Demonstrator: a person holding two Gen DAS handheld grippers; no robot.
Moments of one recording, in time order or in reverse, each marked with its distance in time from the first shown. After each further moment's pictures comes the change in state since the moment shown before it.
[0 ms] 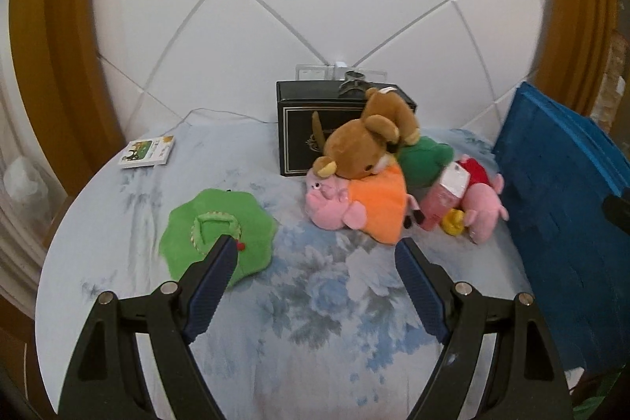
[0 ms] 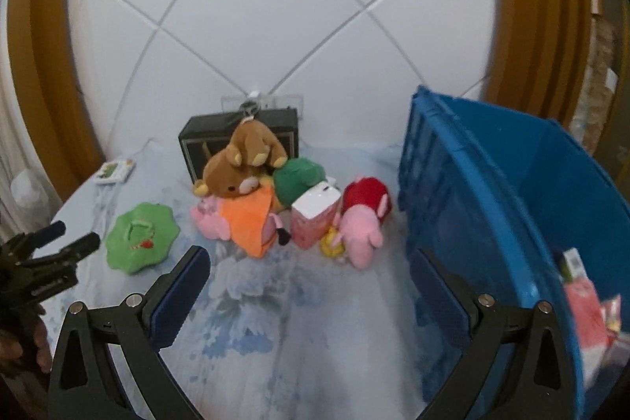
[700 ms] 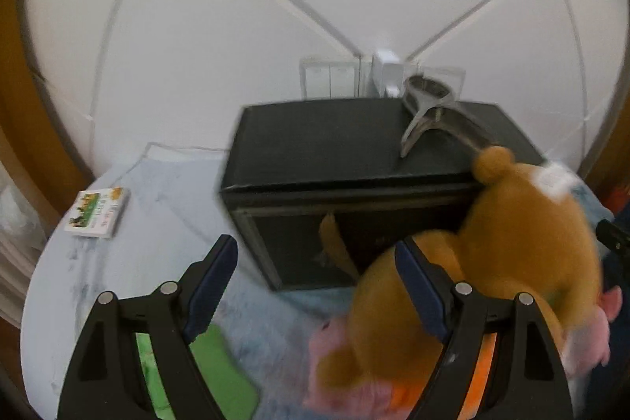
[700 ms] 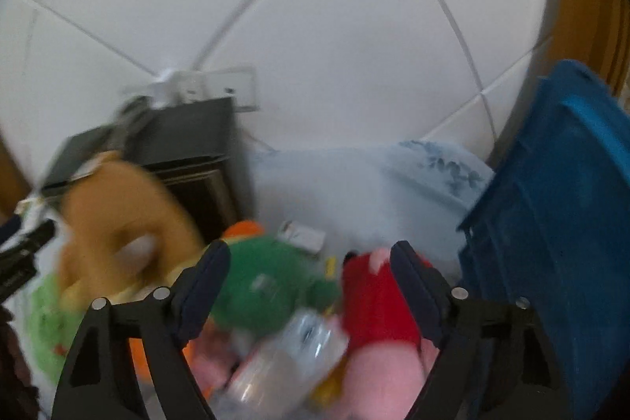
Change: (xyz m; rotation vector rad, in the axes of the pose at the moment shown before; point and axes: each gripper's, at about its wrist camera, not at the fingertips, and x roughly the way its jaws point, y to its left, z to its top) left arm 0.288 -0.023 0.147 0.006 0.073 0.118; right arm 0.316 -0.033 0.113 0.067 0.136 -0.096
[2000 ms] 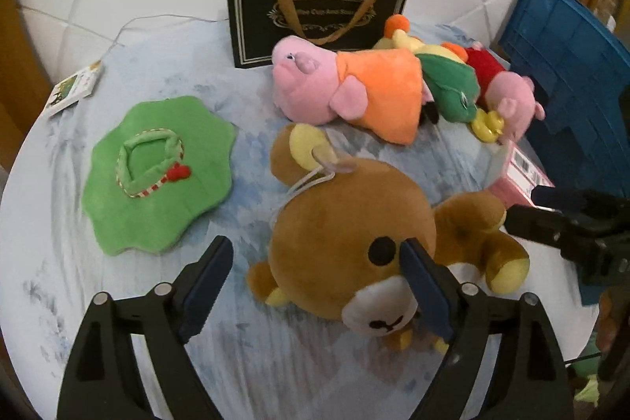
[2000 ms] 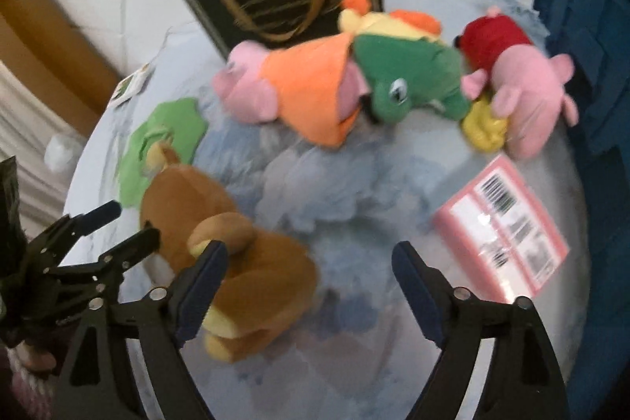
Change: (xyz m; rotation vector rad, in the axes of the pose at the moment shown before) left arm -0.136 0.045 -0.233 0.137 0.223 -0.269; right arm -0.102 0.075 -0.223 -0.014 0.328 0.365
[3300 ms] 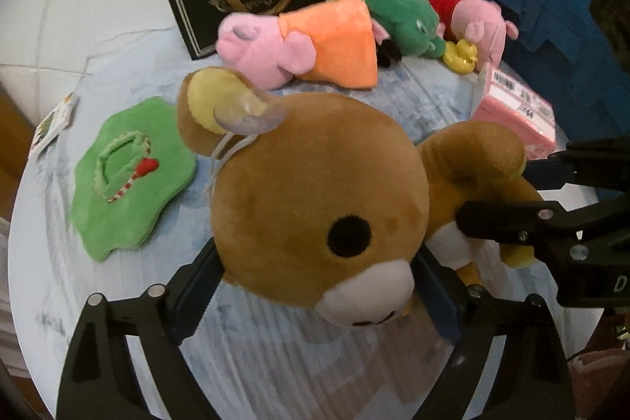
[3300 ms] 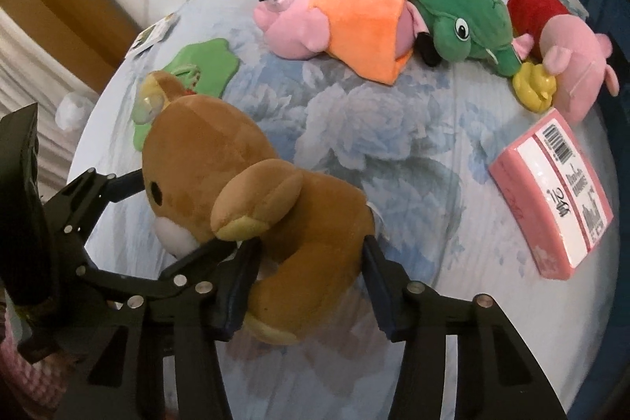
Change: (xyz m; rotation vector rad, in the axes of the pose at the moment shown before) left arm 0.010 -0.039 -0.031 0.193 0.032 0.032; right arm 0.020 0.029 -0.036 -0.076 0.100 0.046
